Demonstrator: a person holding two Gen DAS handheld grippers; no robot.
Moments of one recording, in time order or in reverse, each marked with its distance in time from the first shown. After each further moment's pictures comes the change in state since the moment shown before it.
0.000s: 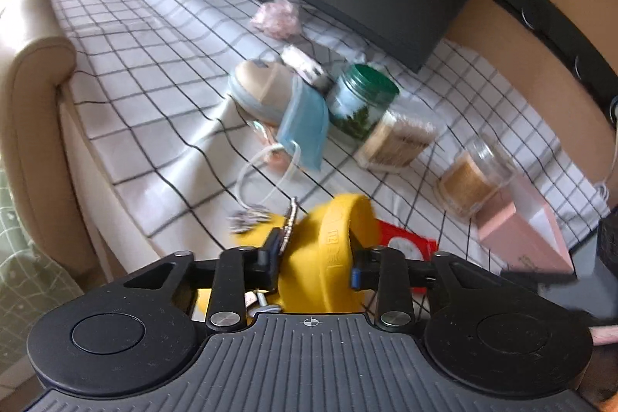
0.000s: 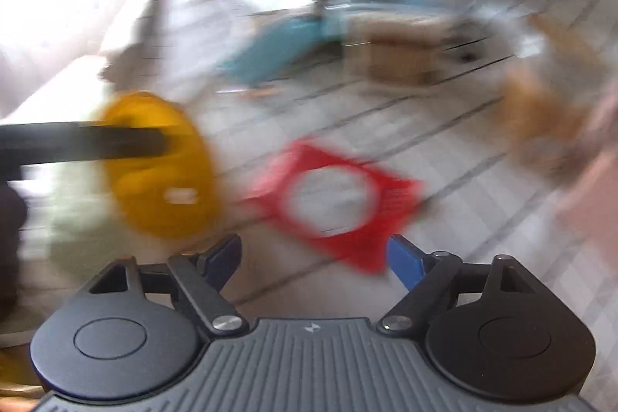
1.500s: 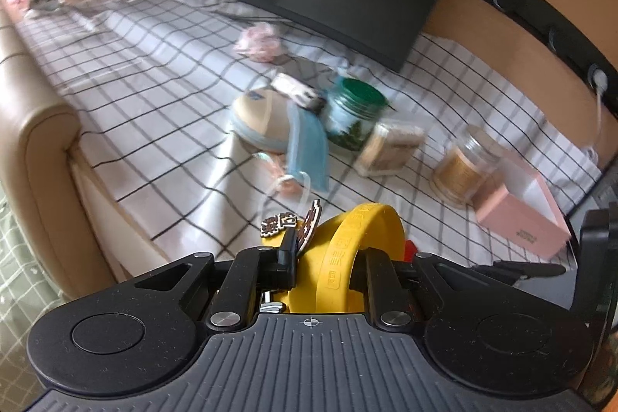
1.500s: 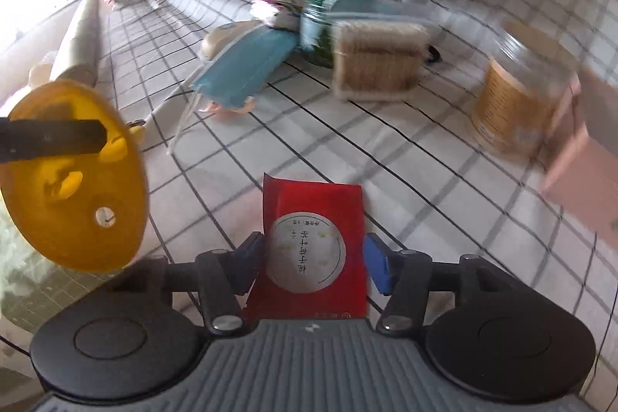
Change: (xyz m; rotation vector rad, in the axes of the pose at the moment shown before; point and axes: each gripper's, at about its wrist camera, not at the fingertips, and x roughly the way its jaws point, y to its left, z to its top) left arm -0.025 0.003 0.029 0.180 0.036 -0.041; right arm 0.010 0.030 -0.008 0.159 -0.091 -0.377
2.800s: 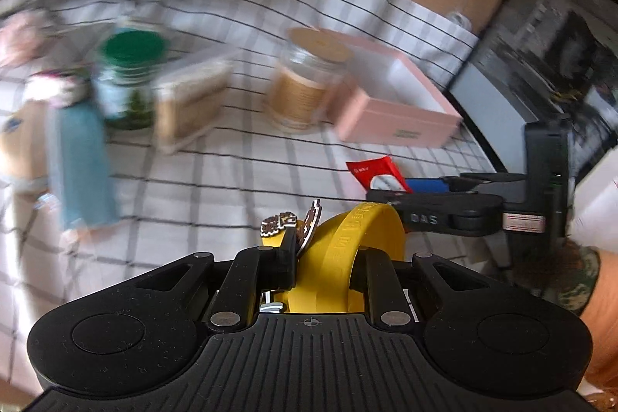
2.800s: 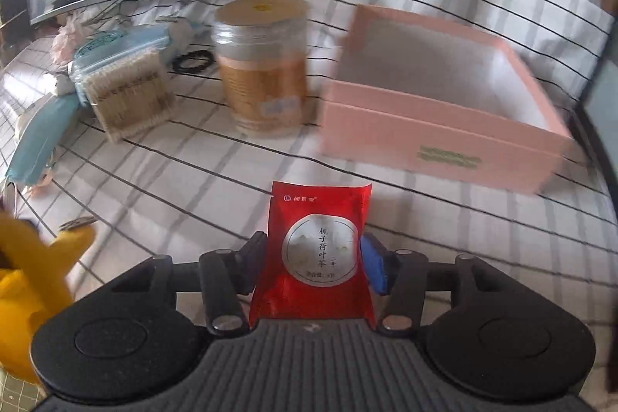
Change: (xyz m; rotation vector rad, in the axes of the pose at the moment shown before) left arm 0.082 -0.081 0.020 0.398 0.300 -0.440; right arm -0.024 -0.084 -0.014 0.337 -0.032 -0.389
